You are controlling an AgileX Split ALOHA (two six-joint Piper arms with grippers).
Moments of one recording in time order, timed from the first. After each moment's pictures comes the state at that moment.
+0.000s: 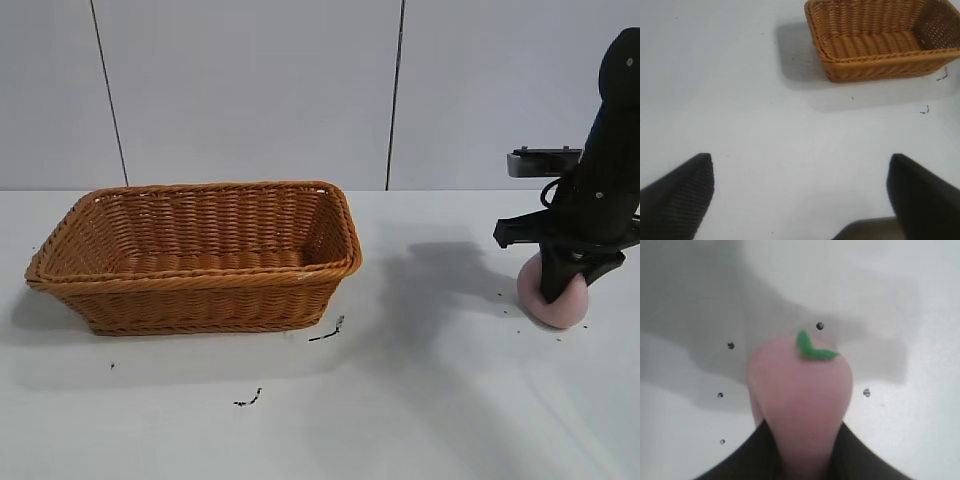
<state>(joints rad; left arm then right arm) -0.02 -0.01 -0.50 -0.04 1.07 0.08 0.04 2.02 -1.49 0.01 0.89 -0.09</state>
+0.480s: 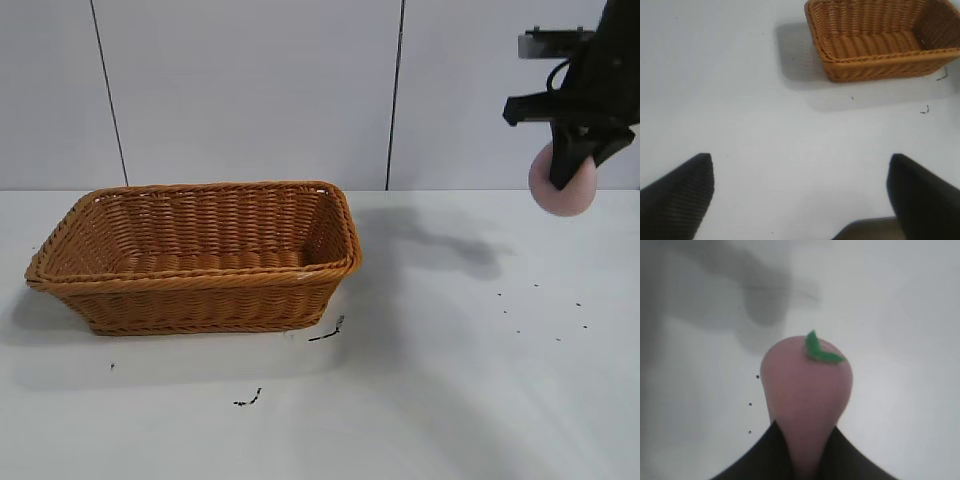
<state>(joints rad) -0.02 -0.01 -0.50 -0.04 1.07 0.08 0.16 2.01 -1.86 0.01 1.11 -0.09</state>
